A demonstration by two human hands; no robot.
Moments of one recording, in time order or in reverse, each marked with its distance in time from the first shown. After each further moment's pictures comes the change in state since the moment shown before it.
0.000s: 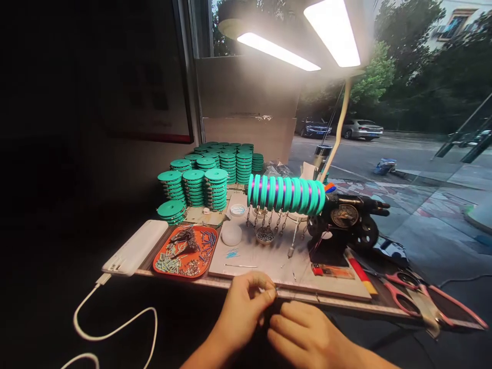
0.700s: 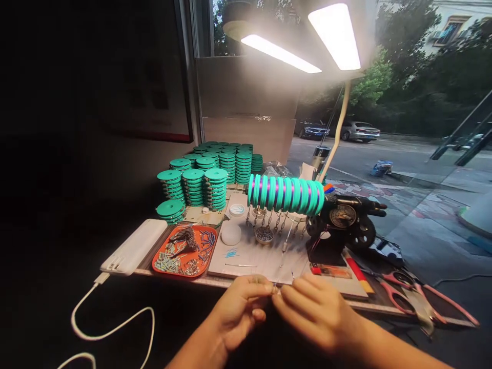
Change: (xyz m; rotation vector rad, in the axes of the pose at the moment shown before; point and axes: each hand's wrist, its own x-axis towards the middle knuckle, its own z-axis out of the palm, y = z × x) left_hand 0.003 0.013 -0.002 -0.196 -0.046 -0.226; right_hand 0.009 0.022 -0.026 -0.183 -0.028 -0.028
